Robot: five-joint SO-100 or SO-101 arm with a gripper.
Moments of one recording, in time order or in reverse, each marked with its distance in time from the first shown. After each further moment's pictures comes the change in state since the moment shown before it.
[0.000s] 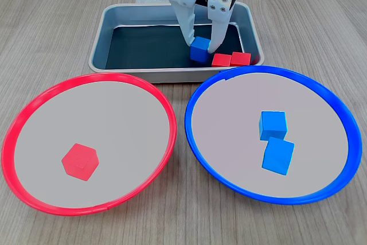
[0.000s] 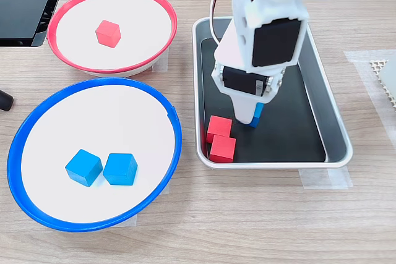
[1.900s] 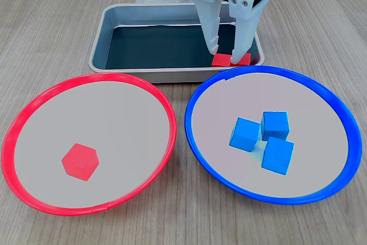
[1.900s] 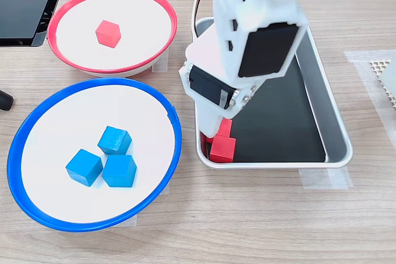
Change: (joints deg) arm -5.0 -3.0 -9.2 -3.7 18.8
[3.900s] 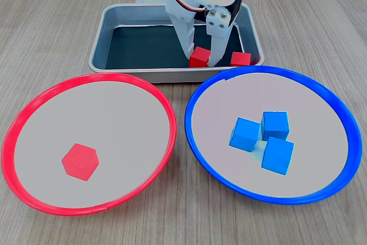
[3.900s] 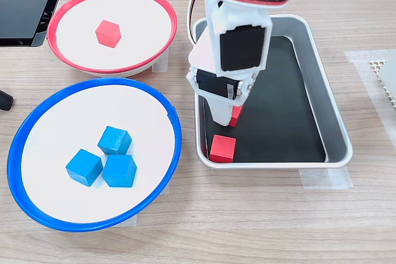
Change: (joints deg) arm 5.7 -5.7 -0.1 2.3 -16.8
